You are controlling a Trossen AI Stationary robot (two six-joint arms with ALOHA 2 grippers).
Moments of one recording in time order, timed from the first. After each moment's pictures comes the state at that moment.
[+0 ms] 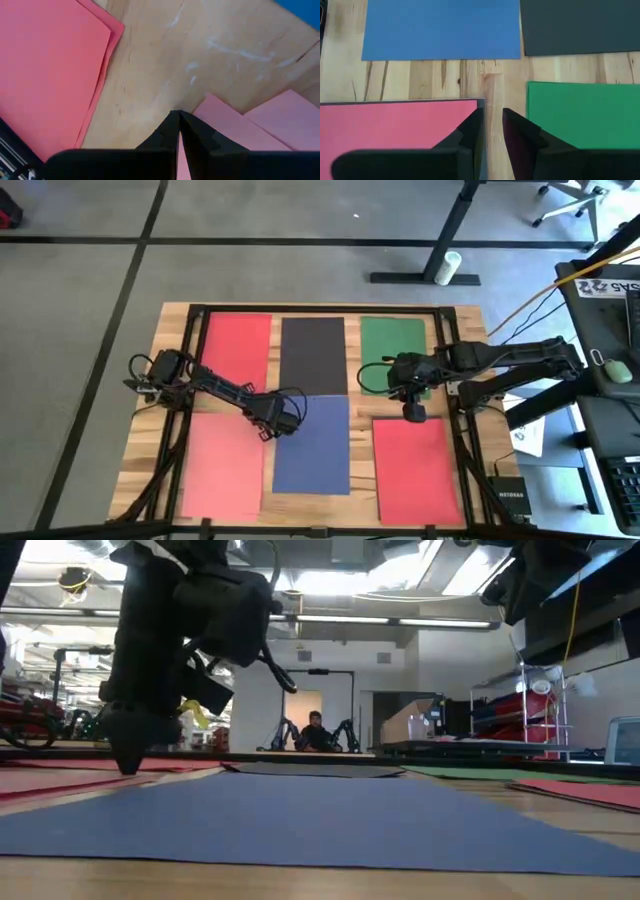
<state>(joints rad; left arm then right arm) -0.25 1.90 1.12 -1.07 -0.25 -0.84 0.08 1.10 1.02 -0.97 -0.06 0.11</state>
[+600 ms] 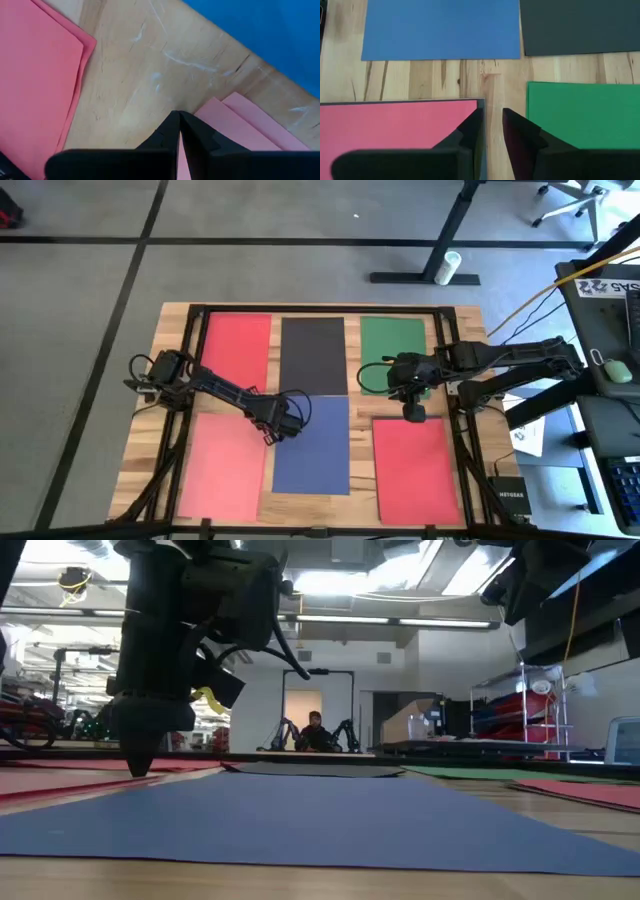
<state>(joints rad) -0.26 1.90 1.16 -1.05 -0.25 -0.84 0.08 1.10 1.02 -0.97 -0.06 0.11</state>
